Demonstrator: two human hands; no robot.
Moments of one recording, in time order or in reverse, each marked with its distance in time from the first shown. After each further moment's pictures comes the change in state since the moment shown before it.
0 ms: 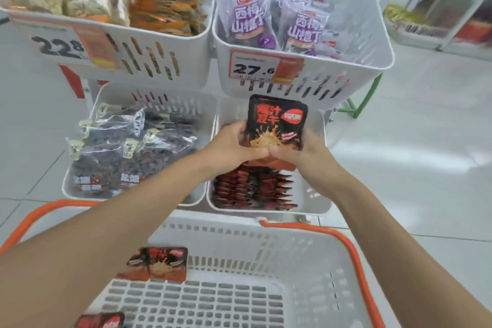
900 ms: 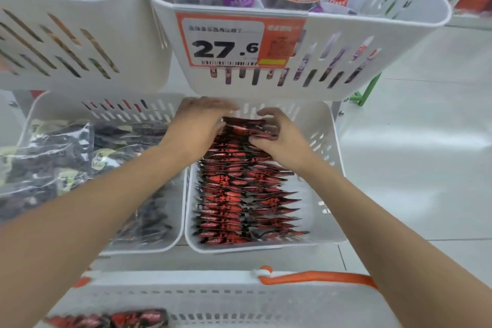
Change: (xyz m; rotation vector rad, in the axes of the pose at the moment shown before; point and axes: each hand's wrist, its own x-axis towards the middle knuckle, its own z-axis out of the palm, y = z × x) left_hand 0.108 -0.062 -0.049 1.072 0.213 0.493; right_hand 0.109 0.074 0.003 -0.243 0.068 -0.055
